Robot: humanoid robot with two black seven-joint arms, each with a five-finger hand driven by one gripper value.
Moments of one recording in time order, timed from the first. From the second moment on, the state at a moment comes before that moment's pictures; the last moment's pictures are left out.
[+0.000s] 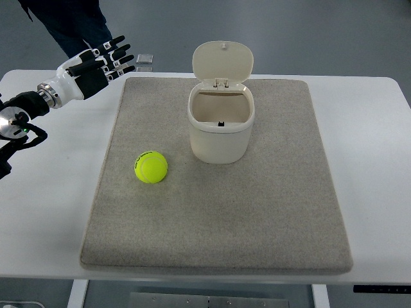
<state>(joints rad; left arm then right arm) -0.91 0.49 -0.52 -0.66 -0.15 -0.50 -0.04 0.01 0.00 0.01 0.22 0.09 -0.14 0.26</state>
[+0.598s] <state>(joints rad) -0.91 0.48 -0.52 -0.66 -0.15 -0.51 -0.04 0.01 0.00 0.01 0.22 0.09 -0.14 0.26</state>
